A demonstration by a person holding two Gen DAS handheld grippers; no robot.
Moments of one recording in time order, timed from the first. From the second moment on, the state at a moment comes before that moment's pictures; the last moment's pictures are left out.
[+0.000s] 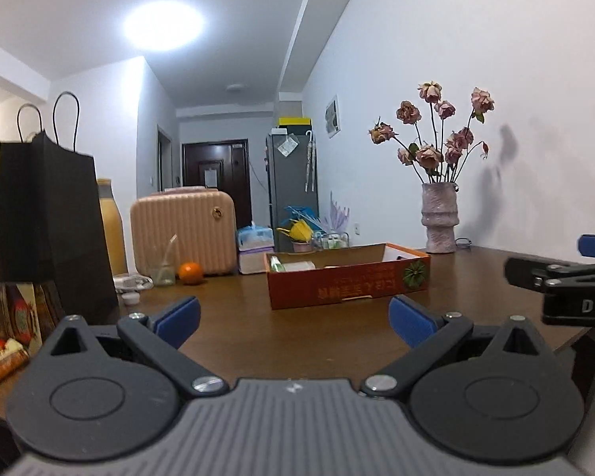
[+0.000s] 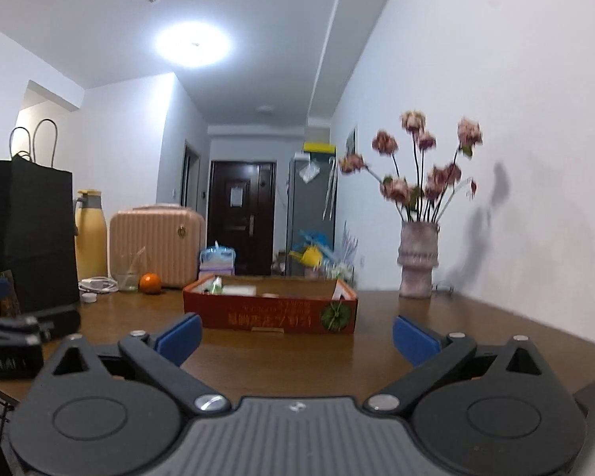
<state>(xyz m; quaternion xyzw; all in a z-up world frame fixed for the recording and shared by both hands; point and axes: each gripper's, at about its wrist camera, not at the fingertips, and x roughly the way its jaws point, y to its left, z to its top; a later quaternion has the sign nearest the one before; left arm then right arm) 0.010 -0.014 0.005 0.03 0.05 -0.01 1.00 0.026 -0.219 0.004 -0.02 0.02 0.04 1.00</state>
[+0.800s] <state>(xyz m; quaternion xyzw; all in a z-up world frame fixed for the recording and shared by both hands) 0.013 -0.011 0.009 0.03 0.04 0.00 1.00 0.021 -0.220 0.002 0.02 0.03 0.05 1.00</state>
